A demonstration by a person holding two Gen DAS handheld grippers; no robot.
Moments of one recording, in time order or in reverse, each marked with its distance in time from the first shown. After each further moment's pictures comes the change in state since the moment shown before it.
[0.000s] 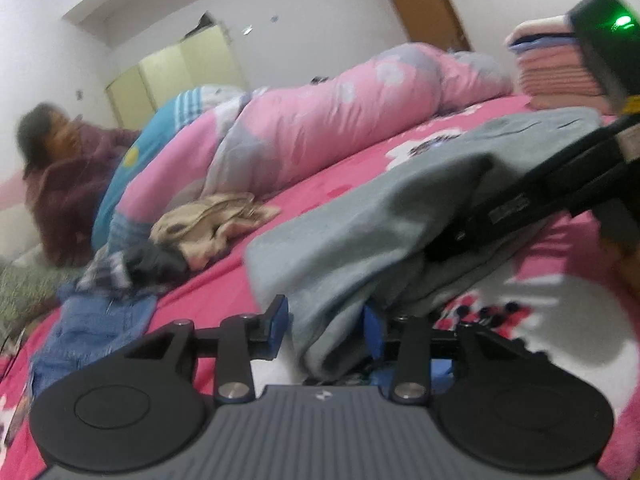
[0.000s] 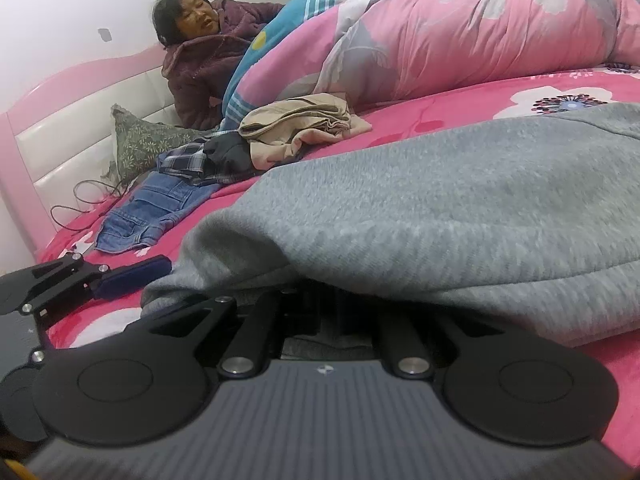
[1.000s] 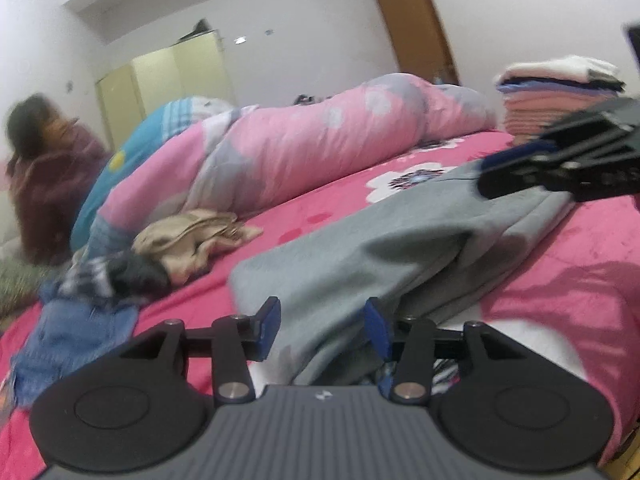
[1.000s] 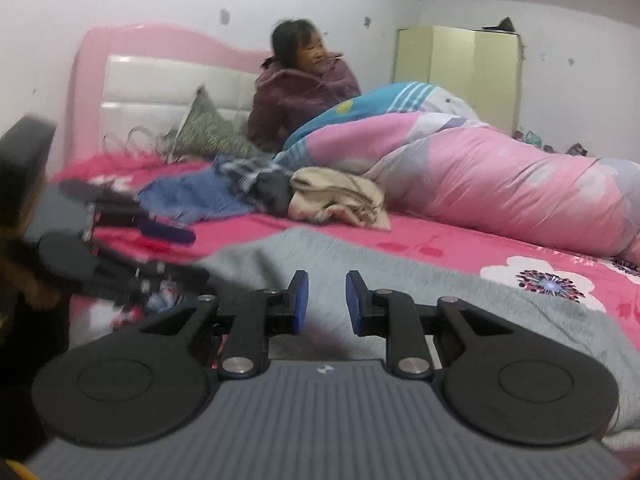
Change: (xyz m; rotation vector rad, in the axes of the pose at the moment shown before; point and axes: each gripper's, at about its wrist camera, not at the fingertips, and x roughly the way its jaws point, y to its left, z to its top) left arm -0.018 0.005 0.022 -0.007 -0.079 -0.122; right arm -0.093 0.005 0.027 -0.506 -0.178 0.058
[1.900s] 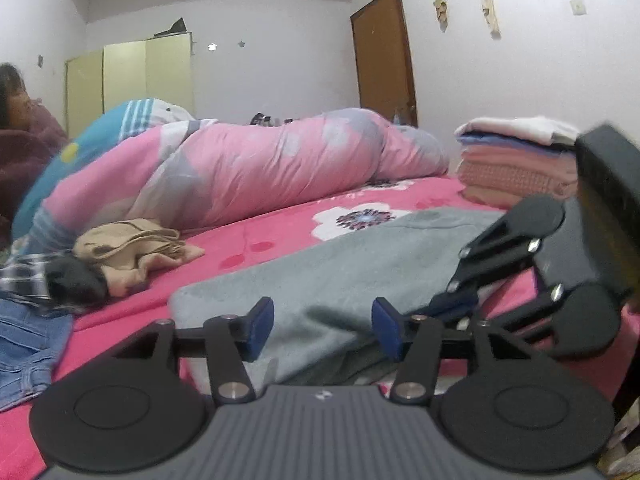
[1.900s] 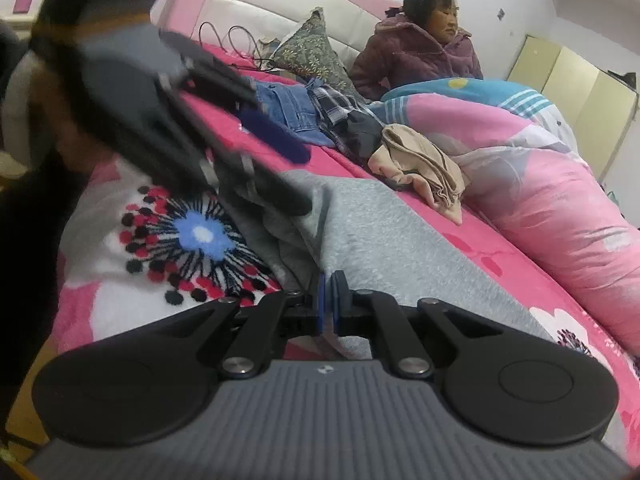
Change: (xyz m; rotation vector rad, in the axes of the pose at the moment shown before) left arm -0.002 0.022 0.009 -0.142 -0.084 -0.199; right arm 0.029 0.037 -0.022 -0.427 0.169 0.175
